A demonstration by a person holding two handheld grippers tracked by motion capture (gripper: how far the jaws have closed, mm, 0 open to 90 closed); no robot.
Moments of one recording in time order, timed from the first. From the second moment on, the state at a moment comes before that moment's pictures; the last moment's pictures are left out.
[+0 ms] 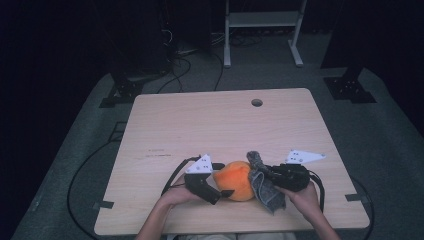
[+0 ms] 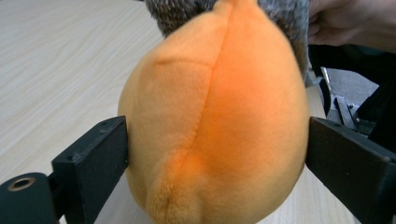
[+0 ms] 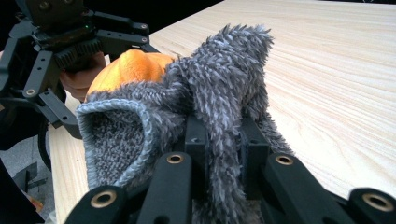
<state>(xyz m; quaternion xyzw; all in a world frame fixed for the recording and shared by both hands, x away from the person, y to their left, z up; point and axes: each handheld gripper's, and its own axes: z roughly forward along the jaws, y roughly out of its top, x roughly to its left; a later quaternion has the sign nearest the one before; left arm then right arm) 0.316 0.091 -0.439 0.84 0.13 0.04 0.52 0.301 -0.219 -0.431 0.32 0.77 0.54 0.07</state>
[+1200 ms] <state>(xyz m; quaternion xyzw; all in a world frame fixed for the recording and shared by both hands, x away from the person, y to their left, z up) 0.308 0.071 -0.431 0.83 0.16 0.08 0.53 0.296 -0.231 -0.400 0.30 0.76 0.57 0.10</state>
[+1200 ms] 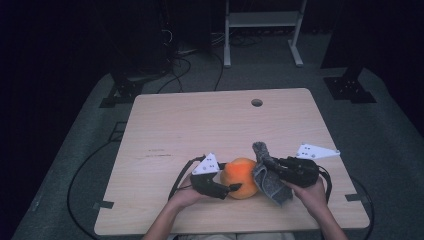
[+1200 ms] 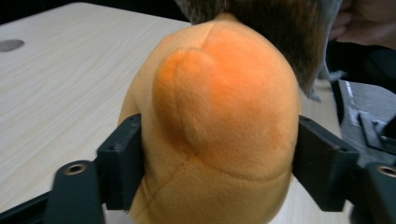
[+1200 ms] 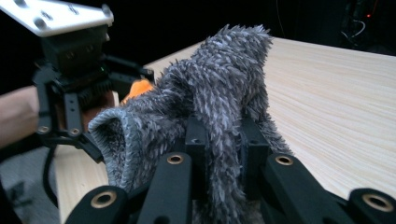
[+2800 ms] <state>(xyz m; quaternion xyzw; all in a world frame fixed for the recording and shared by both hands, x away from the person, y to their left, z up) 0.305 0.063 -0.444 0.84 0.12 0.06 0.53 0.279 -0.190 -0.385 0.20 0.81 0.54 0.12</state>
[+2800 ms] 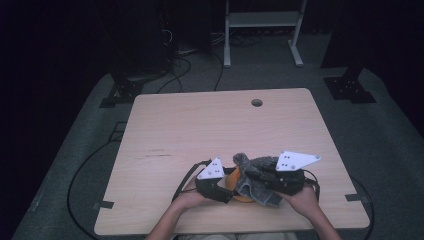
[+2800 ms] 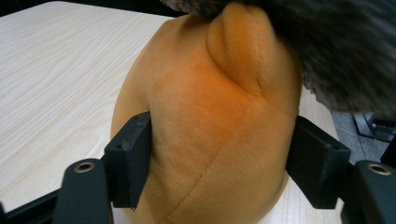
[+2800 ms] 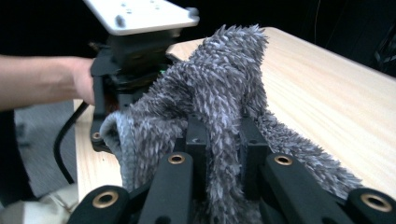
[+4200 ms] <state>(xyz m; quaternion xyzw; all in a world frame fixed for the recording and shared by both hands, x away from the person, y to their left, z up) 0.314 0.084 -0.447 0.83 0.18 0.08 0.53 0.279 -0.227 -0.411 0.29 0.77 0.54 0.16</state>
